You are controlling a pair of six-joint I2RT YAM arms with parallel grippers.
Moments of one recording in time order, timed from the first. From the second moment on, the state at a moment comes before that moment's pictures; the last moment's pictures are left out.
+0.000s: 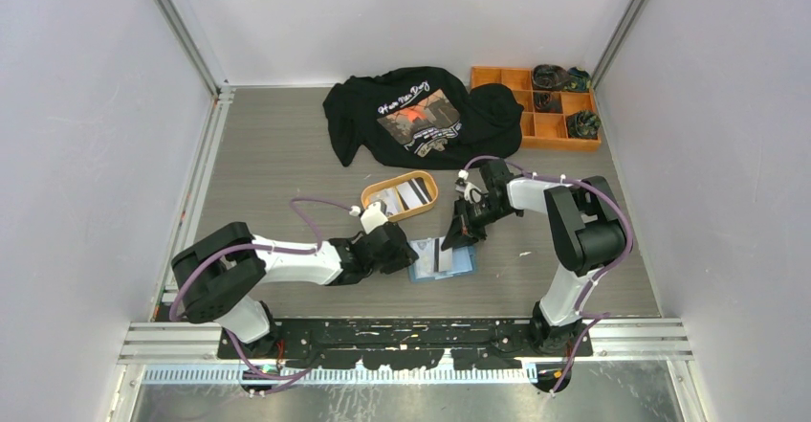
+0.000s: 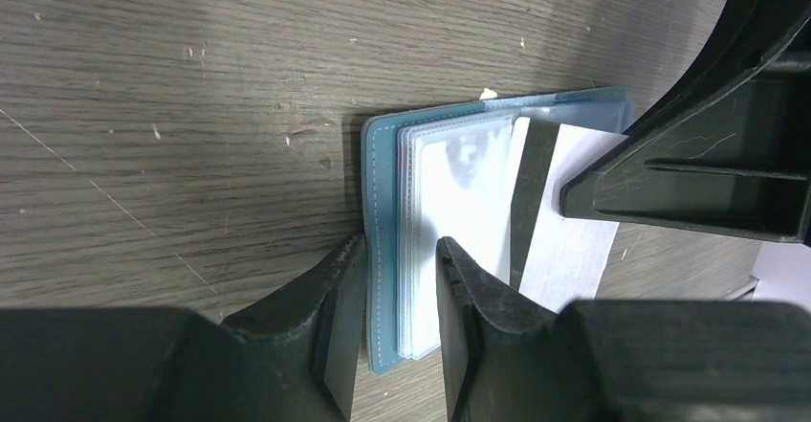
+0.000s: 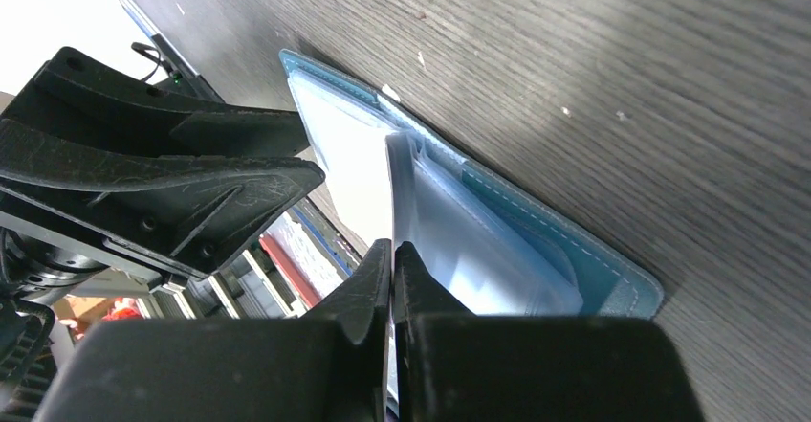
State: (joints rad) left arm -1.06 1.57 0.66 0.10 -0.29 -1.26; right arm 0.28 1.77 0.86 -0.47 -0.85 0.30
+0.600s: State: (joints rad) left arm -1.05 1.59 0.67 0.12 -0.27 -1.25; right arm 0.30 1.77 0.86 -0.45 -0.84 0.27
